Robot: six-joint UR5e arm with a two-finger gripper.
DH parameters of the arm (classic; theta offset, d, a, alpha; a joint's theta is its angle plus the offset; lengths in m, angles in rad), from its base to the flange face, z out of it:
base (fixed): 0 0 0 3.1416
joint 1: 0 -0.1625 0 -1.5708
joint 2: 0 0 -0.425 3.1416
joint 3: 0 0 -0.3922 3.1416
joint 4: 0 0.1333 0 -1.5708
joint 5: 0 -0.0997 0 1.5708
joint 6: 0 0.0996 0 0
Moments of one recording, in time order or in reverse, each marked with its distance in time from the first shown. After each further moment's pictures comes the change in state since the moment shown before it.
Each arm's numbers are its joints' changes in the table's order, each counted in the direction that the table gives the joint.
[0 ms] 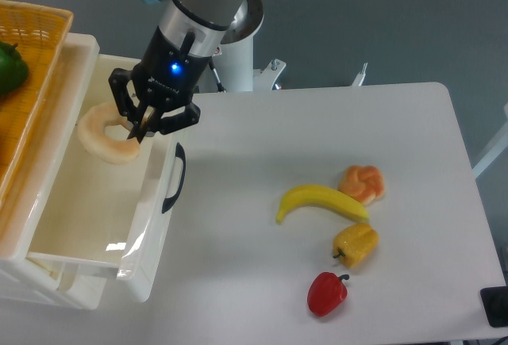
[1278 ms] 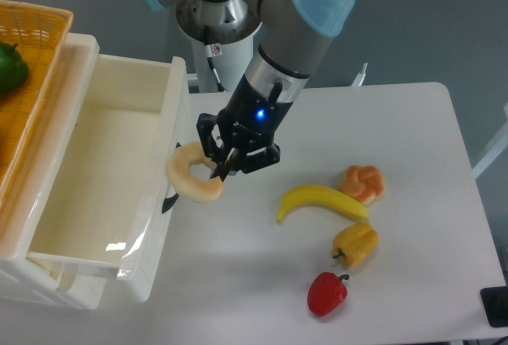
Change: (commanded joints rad) arm -0.167 -0.110 -0.089 0.002 0.014 0.114
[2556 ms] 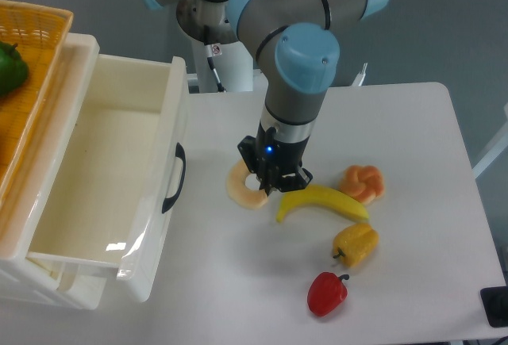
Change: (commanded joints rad) arm 0.043 -0.069 0.009 -0.009 -0.367 0.476
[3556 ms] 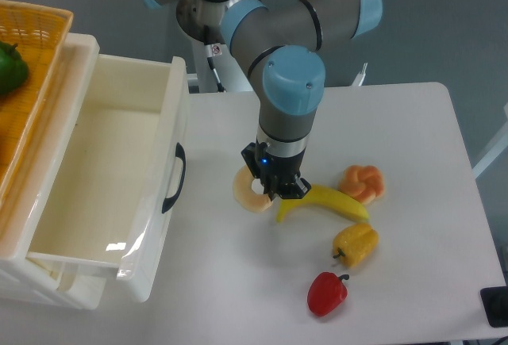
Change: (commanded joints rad) arm -0.009 -0.067 -0.006 0.061 -0.132 0.135
